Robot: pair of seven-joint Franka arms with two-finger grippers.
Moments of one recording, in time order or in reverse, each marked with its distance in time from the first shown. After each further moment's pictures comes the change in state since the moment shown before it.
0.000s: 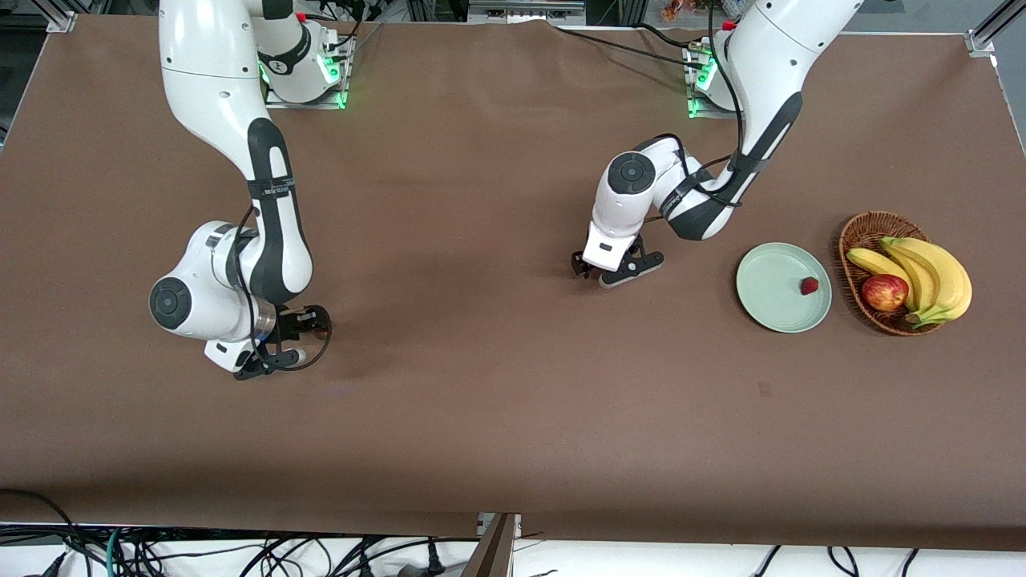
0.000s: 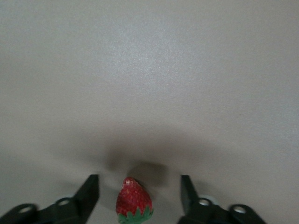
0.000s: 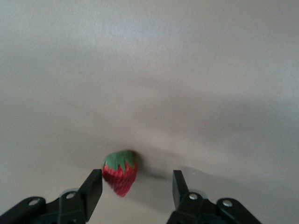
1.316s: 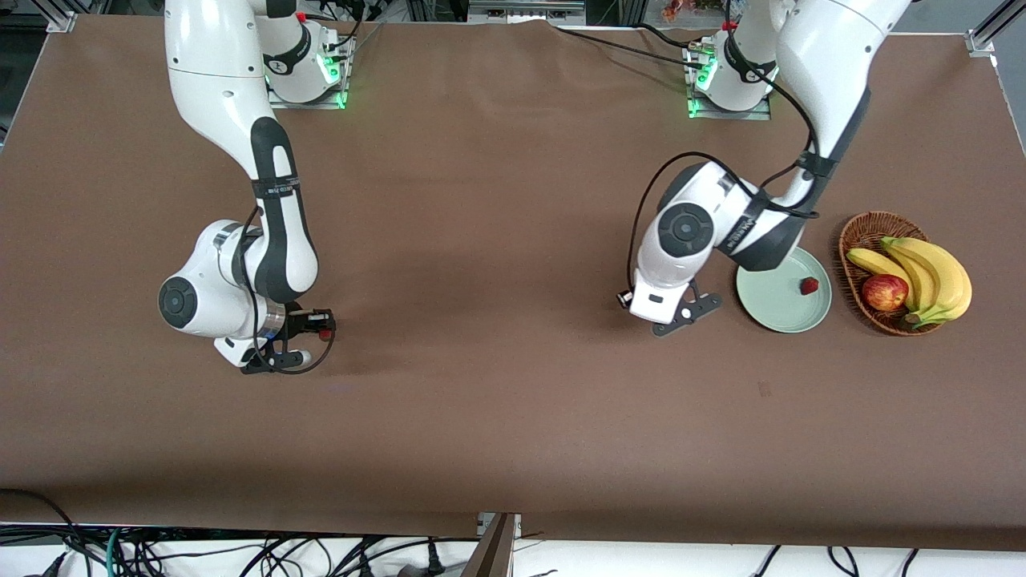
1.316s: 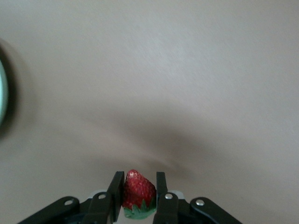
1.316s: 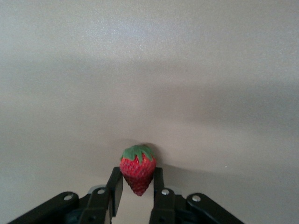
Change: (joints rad) left arm 0.133 -0.005 0.005 0.315 -0.175 -0.429 0.299; right arm 0.014 -0.001 0.006 -0.010 0.064 -0.007 0.119
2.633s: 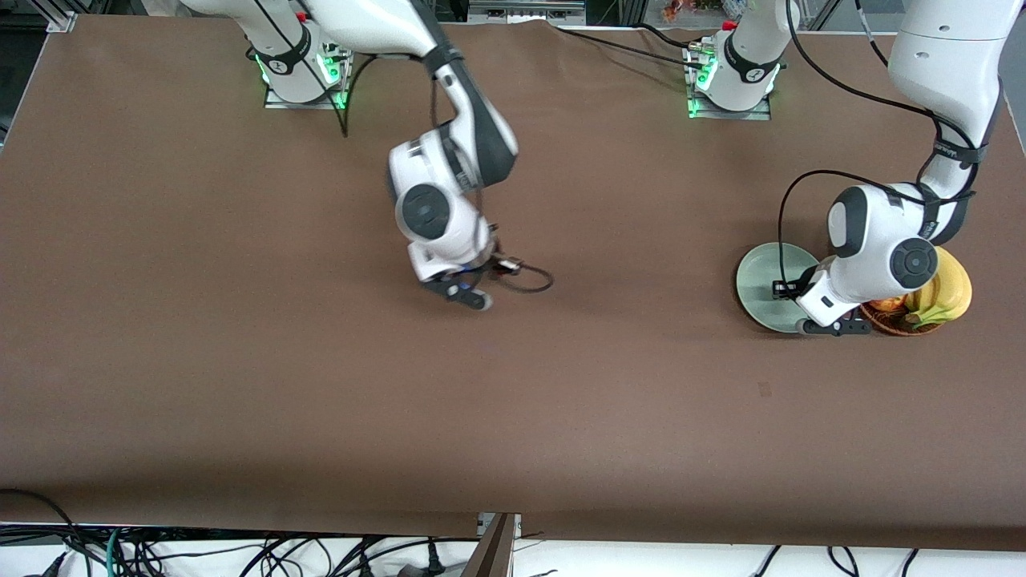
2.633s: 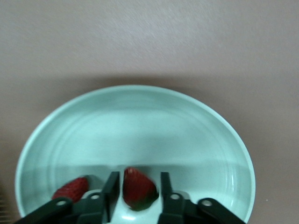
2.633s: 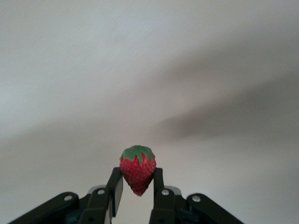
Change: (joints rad) left arm 0.146 -0.086 0.397 -0.321 -0.273 0.218 1.118; right arm 0.464 0.001 0.110 0.247 -0.054 0.019 1.264
